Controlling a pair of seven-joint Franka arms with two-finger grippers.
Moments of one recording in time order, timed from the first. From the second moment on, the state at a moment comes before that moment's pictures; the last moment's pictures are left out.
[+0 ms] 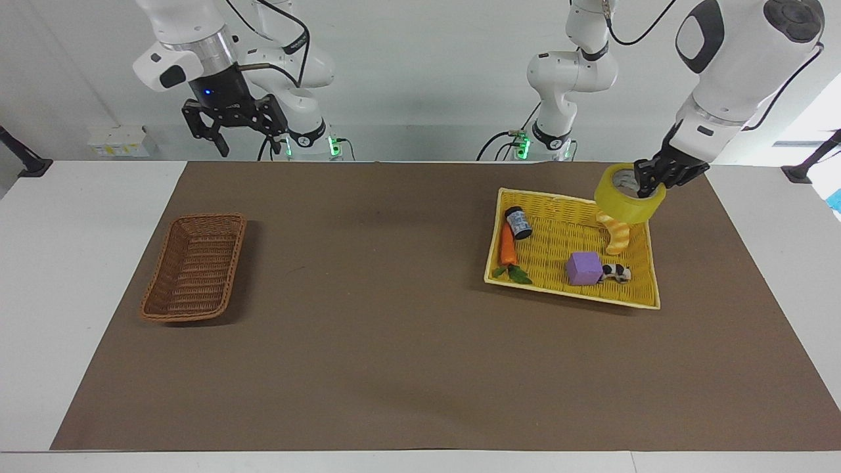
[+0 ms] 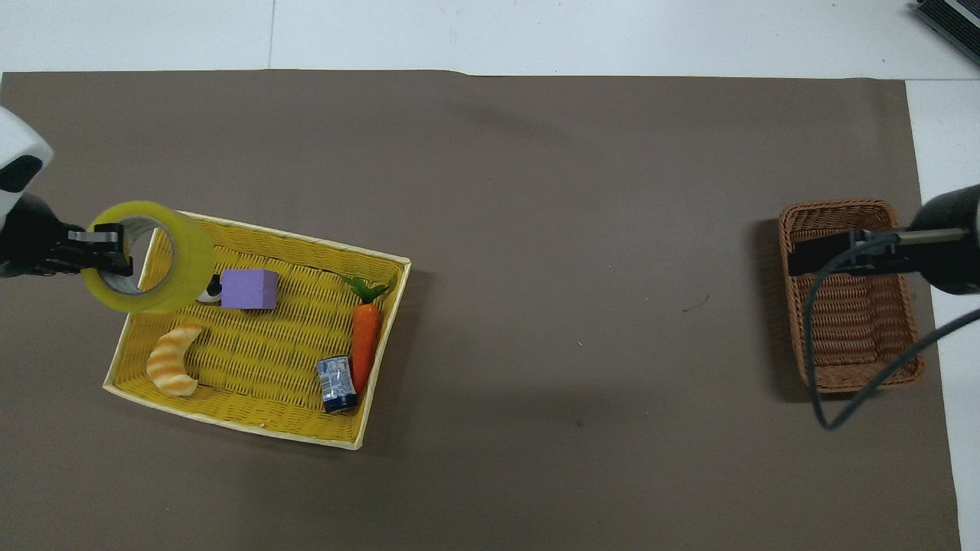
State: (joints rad) left arm -0.16 -0.01 0.03 -1.66 -0.03 1.61 -0.19; right arm 0.01 -0.03 0.11 -1.55 0.10 1.59 0.10
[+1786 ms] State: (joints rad) left arm -0.58 0.03 -0.05 -1.74 -0.39 2.06 -0.62; right arm 0.16 0.13 0.10 -1.65 0.82 1.81 0.00
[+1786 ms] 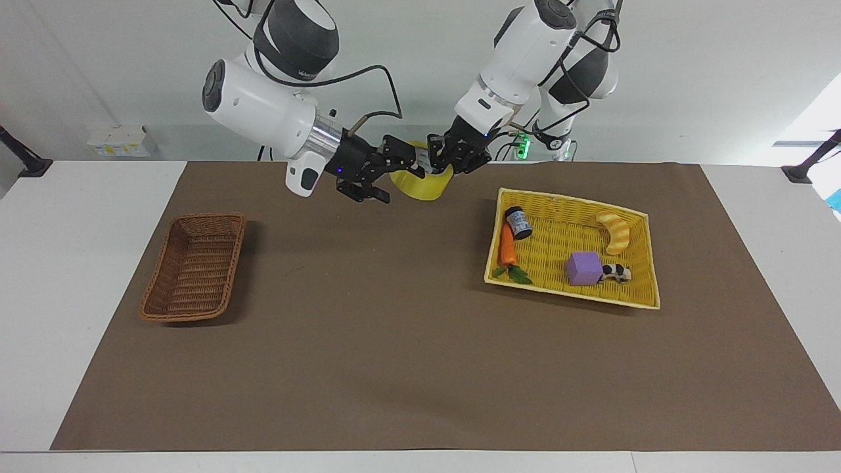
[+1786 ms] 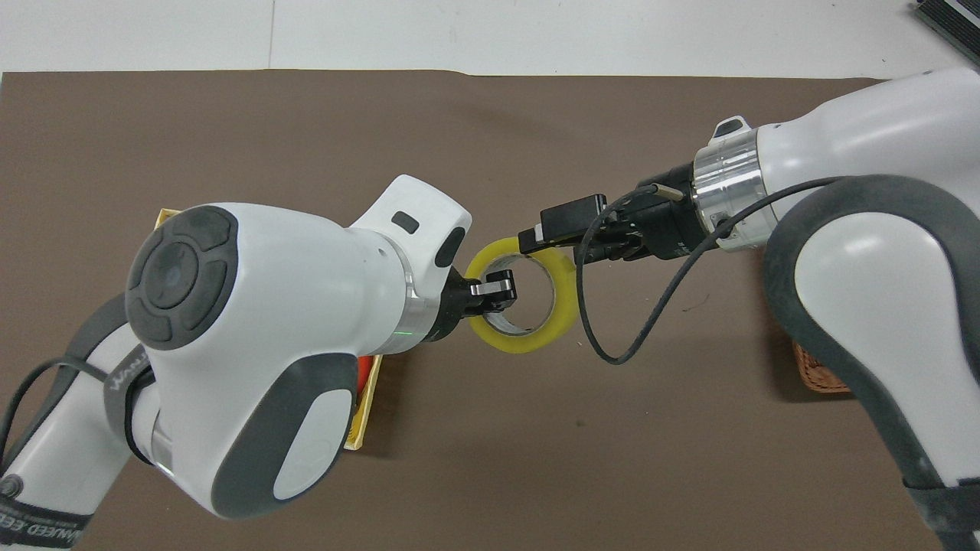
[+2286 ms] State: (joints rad) left arm -0.58 0.04 -0.05 -1.74 -0.42 2.15 -0.62; right arm 0.15 0.10 0.10 -1.69 0.82 1.80 -0.04
